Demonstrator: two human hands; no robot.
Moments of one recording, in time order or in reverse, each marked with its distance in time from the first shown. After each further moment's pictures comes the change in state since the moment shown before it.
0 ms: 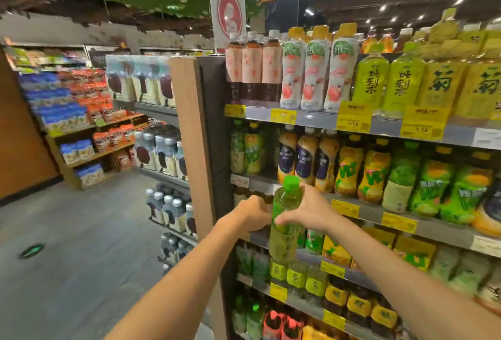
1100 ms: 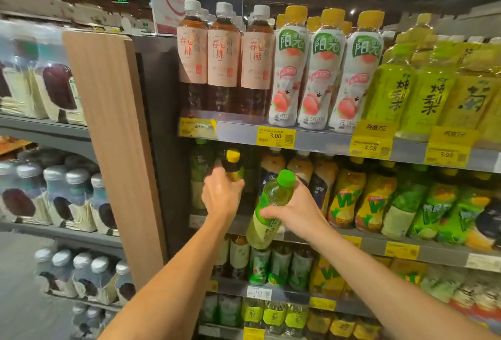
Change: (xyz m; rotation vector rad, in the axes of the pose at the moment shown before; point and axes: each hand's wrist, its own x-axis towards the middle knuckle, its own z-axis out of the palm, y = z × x) left_hand 0.224 -0.009 -0.072 -0.393 0.521 0.050; right_hand 0.180 -0.011 0.018 0.094 0.429 0.137
